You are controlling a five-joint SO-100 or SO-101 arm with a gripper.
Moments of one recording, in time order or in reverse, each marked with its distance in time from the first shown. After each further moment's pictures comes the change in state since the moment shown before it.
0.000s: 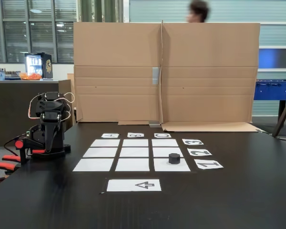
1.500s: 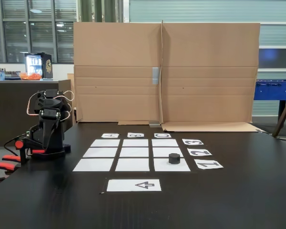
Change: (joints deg) arm 2.3 0.0 -2.7 1.8 -4.7
